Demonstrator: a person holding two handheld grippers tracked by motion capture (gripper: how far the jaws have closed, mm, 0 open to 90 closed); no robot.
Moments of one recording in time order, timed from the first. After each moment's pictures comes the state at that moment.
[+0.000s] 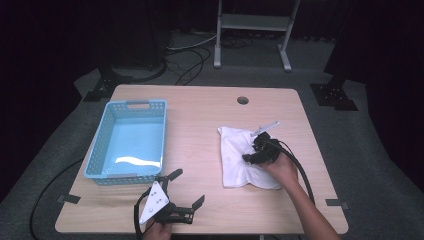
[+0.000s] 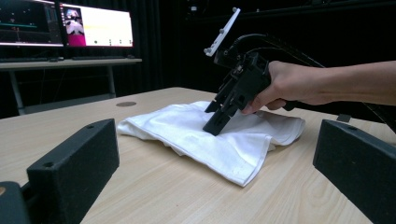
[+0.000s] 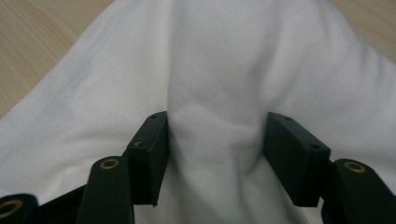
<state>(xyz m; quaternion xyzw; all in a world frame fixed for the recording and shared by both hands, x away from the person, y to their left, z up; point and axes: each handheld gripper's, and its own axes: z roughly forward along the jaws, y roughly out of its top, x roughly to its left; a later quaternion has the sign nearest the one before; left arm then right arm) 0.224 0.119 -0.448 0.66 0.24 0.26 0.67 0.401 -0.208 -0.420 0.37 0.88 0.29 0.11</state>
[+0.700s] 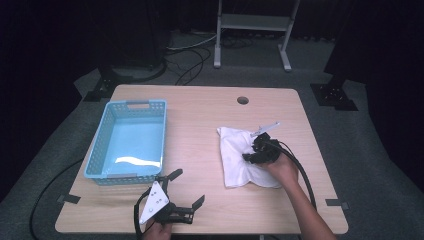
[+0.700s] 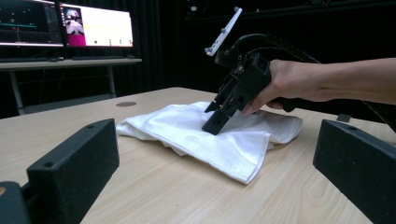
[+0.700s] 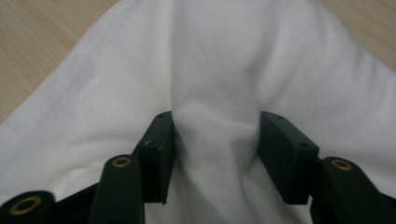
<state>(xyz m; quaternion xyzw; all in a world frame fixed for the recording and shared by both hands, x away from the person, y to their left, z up) 0.224 0.119 -0.448 0.66 0.24 0.26 0.67 0.398 -0.207 -0.420 0.37 0.88 0.29 0.11</state>
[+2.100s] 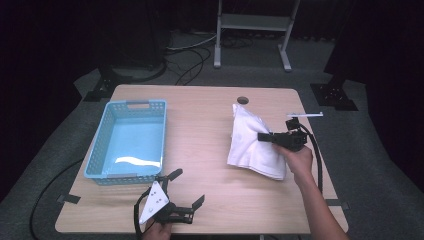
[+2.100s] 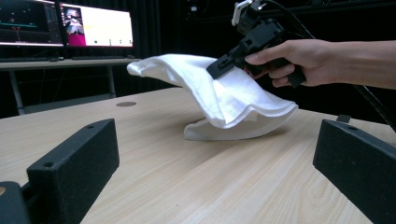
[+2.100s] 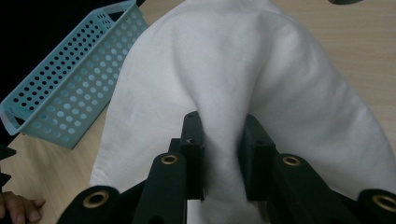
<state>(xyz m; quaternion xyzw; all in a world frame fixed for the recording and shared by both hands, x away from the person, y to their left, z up) 0.224 0.120 -0.448 0.66 0.24 0.26 0.67 0.400 -0.274 -0.377 0.48 0.73 0.49 0.00</state>
